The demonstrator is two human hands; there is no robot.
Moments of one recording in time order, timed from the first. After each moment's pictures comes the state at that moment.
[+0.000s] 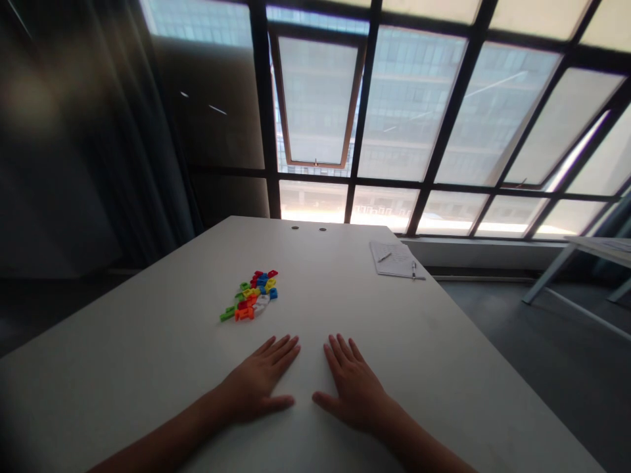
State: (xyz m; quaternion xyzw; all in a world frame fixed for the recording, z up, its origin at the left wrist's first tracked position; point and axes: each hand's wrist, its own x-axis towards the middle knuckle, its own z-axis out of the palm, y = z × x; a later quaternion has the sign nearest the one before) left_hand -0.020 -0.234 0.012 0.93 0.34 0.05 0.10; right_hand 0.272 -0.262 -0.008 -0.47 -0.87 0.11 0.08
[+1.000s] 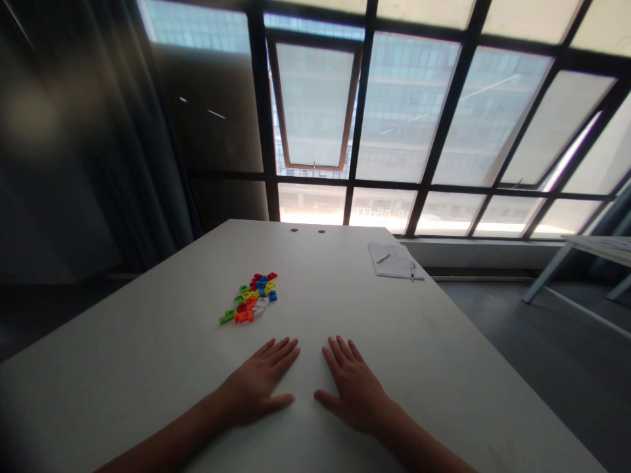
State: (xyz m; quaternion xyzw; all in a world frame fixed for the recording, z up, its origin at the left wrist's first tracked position) left_hand -0.022 -0.232 0.006 0.93 0.34 0.08 0.11; right_hand 0.272 -0.262 -0.009 -0.47 -0.87 0.11 0.09
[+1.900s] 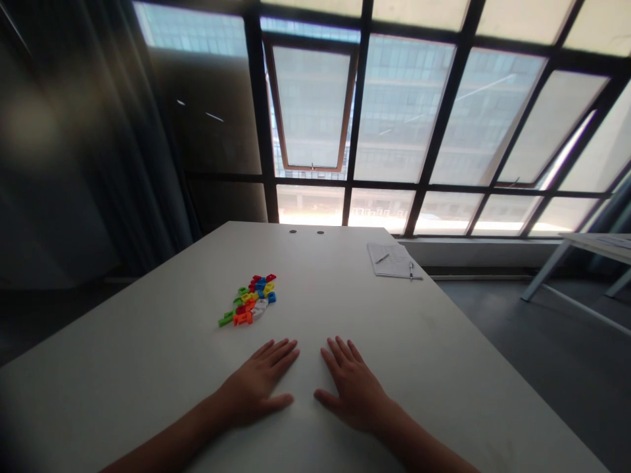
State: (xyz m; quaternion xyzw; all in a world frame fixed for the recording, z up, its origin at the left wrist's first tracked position) left_hand -0.022 -0.233 0.011 0.93 0.35 0.07 0.11; right_hand 0.271 -0.263 -0.005 -0.48 -0.87 0.12 0.09
